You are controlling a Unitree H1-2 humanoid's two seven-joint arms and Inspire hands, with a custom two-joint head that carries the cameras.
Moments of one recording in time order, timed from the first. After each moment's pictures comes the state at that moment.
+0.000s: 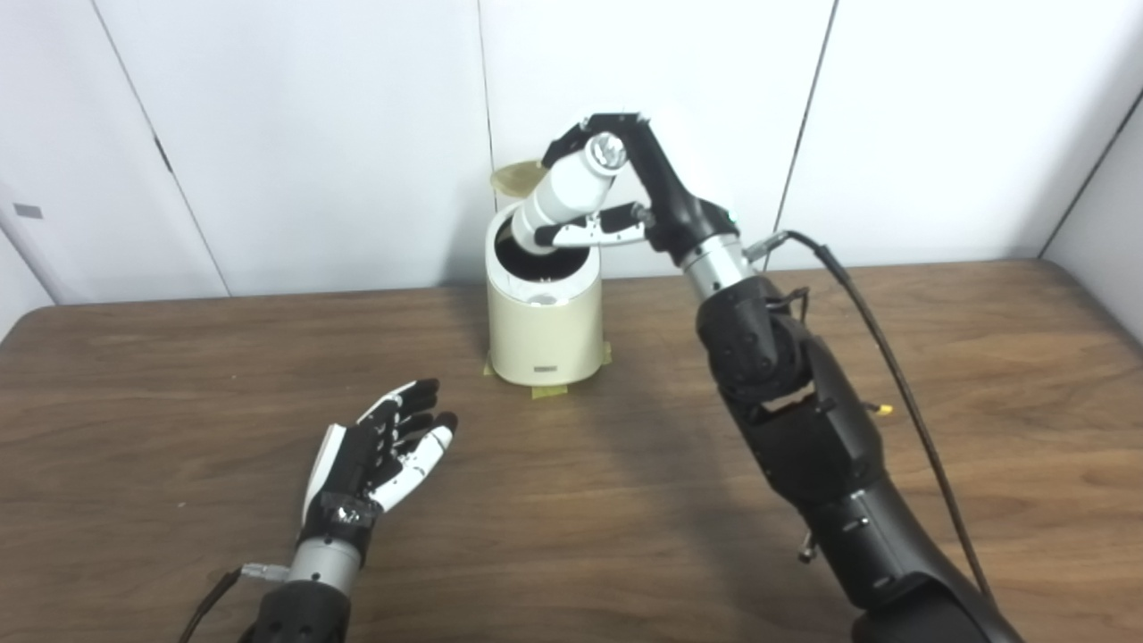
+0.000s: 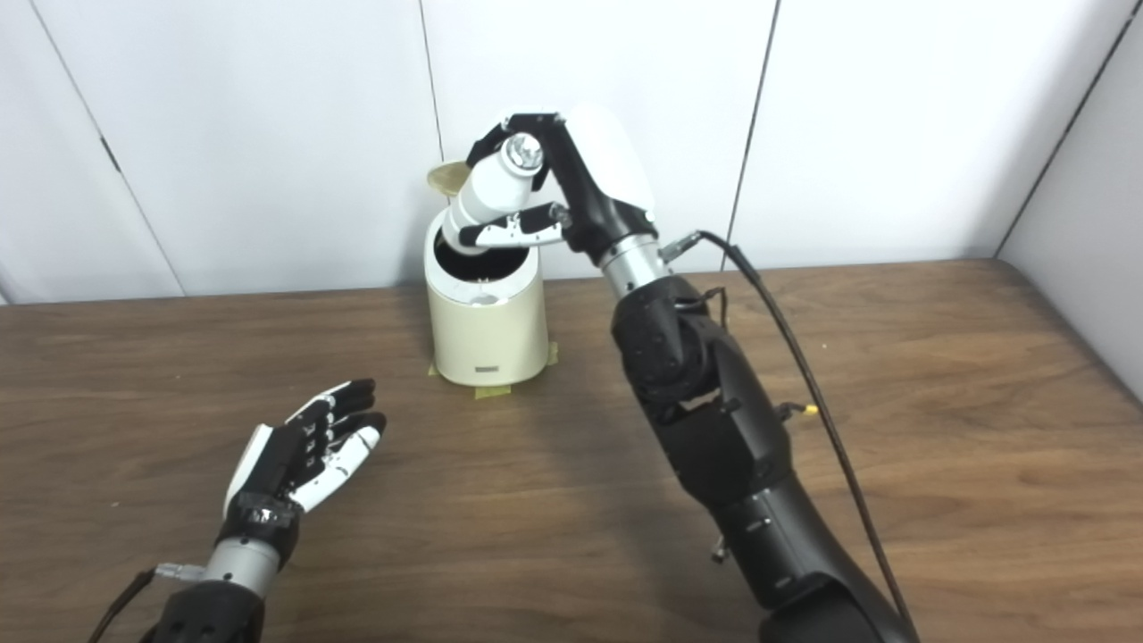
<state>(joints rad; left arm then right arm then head) -0.06 0.09 -0.08 -0.32 0.17 0.45 -0.05 -0.70 -0.11 0.22 0.13 -0.55 0.04 -0.08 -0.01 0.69</state>
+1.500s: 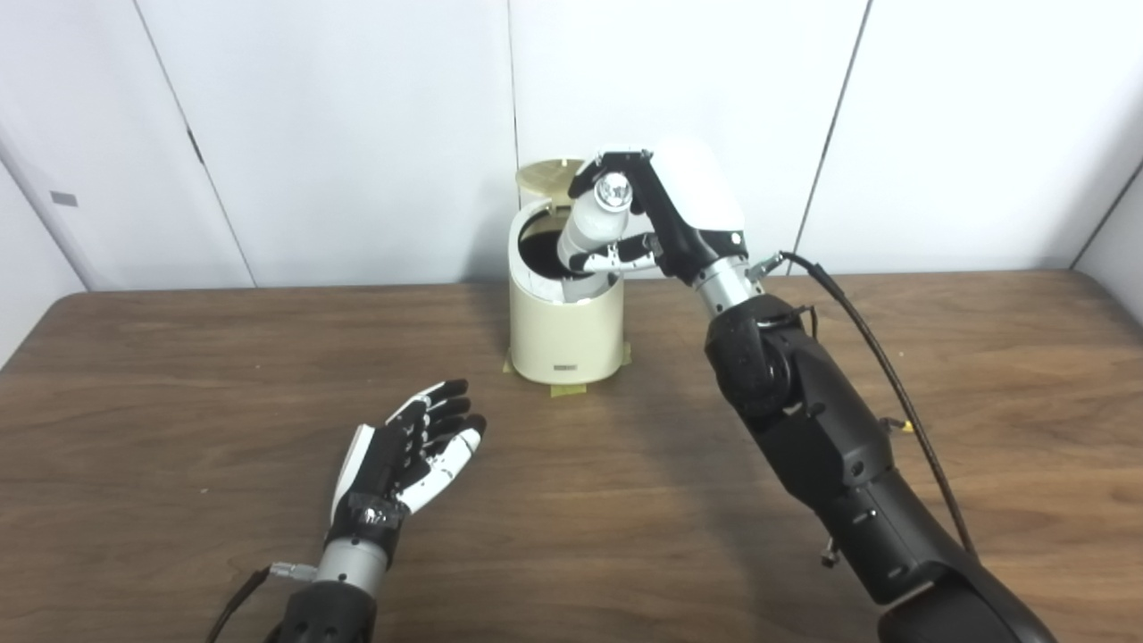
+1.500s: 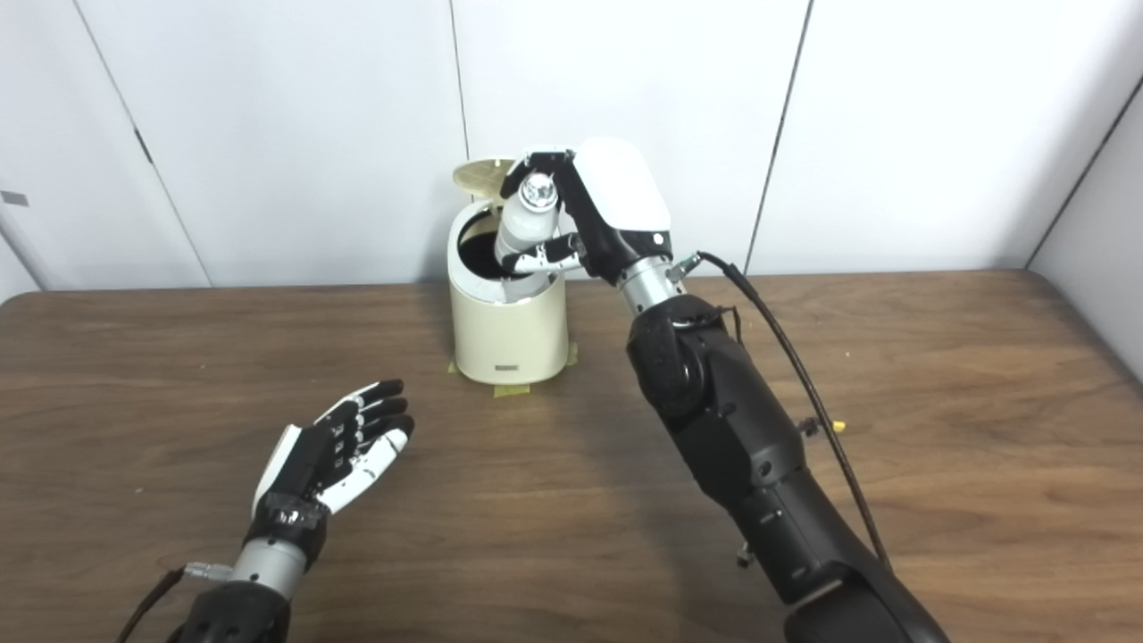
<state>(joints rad) -0.04 0.06 -0.08 -0.34 0.17 0.46 -0.05 -0.72 -0.16 0.29 0.29 -0.78 -0.03 -0.20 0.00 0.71</state>
